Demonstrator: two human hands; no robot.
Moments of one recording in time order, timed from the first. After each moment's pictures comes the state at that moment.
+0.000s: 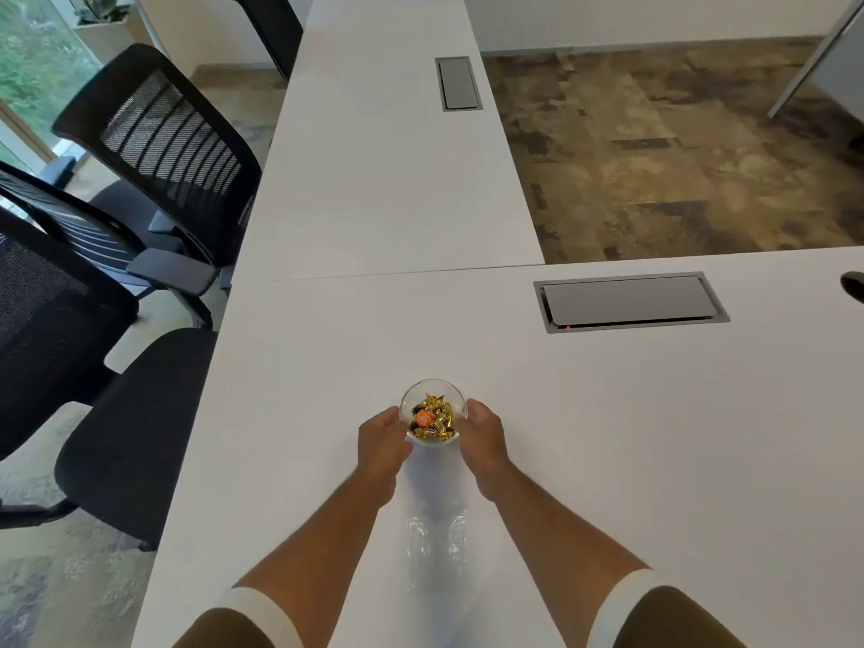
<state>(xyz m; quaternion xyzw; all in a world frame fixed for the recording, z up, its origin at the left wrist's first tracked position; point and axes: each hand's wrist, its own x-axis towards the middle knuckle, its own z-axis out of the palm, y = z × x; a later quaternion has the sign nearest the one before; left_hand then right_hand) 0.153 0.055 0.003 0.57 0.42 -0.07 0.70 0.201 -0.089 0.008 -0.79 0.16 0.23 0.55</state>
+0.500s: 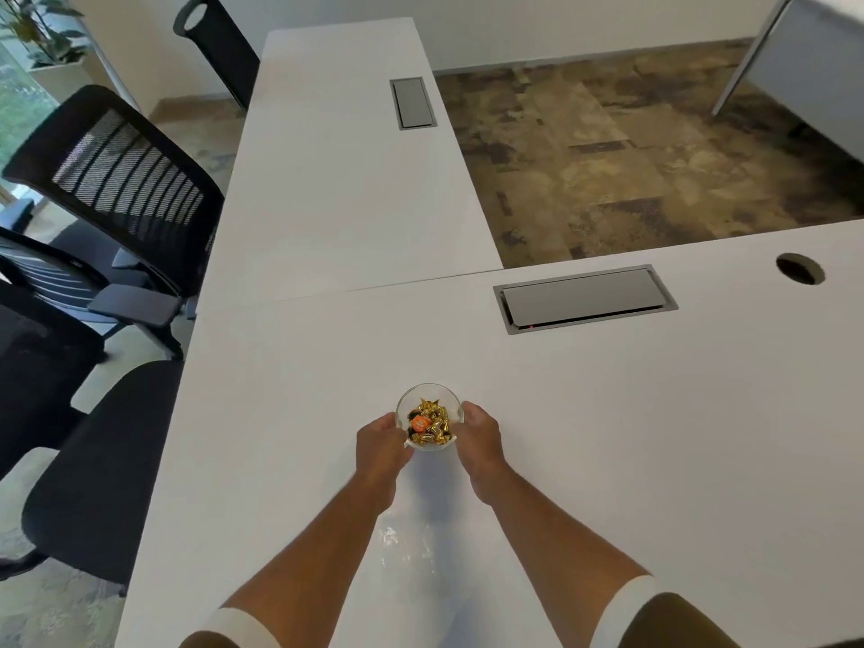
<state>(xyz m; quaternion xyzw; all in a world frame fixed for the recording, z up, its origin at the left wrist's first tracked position) 0.166 0.006 0.031 0.59 0.40 -0.08 0.69 0.201 -0.133 0.028 -0.73 0.20 0.22 0.62</state>
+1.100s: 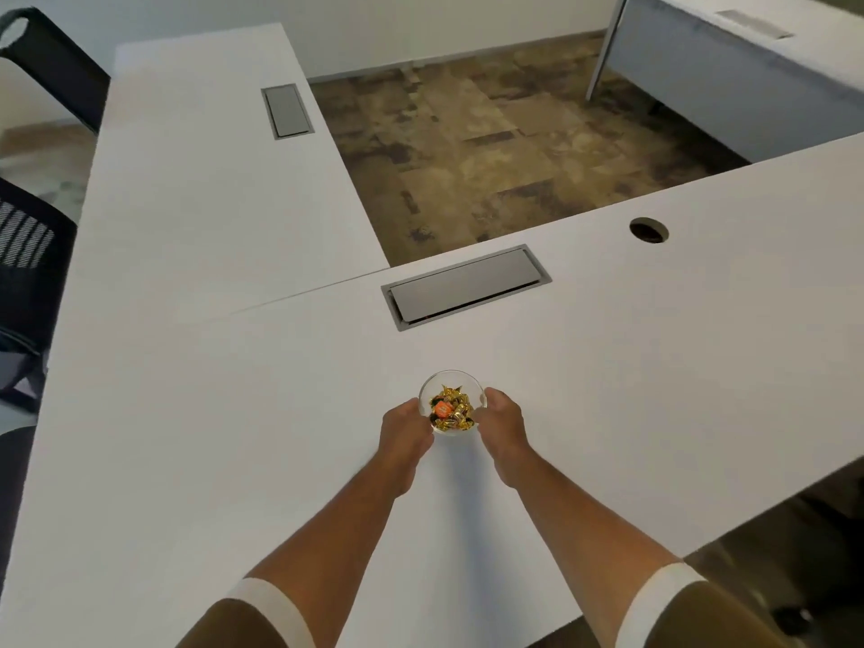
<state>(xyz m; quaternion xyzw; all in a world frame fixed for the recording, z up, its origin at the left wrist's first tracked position) 0.203 -0.178 0.036 0.65 0.29 -0.23 0.67 0.207 -0.330 0.038 -0.74 0.28 0.14 0.60</state>
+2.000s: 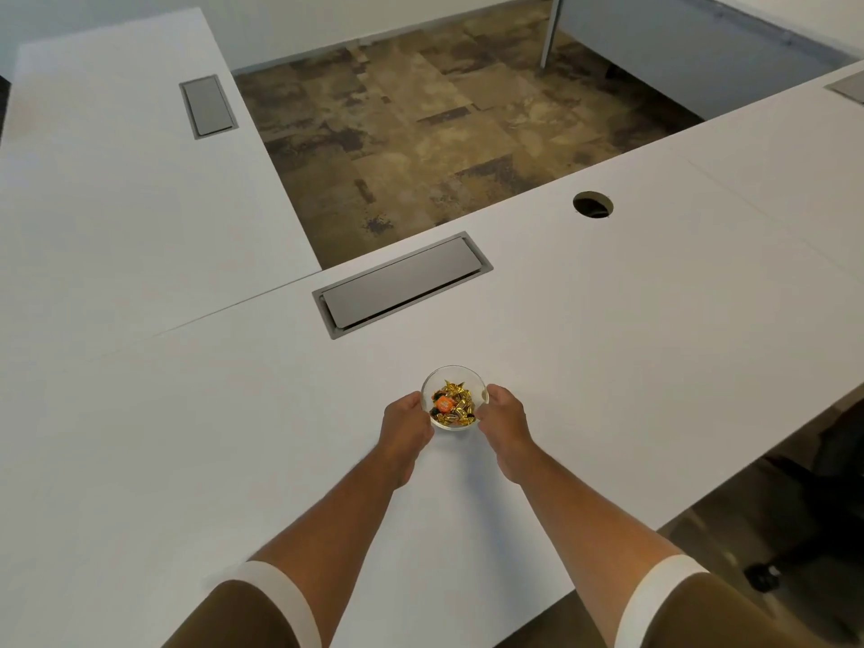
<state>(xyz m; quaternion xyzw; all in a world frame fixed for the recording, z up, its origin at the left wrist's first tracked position) 0.239 -0.294 0.010 0.69 0.26 -0.28 0.62 0.224 -0.449 0.003 -0.68 0.36 0.13 0.62</state>
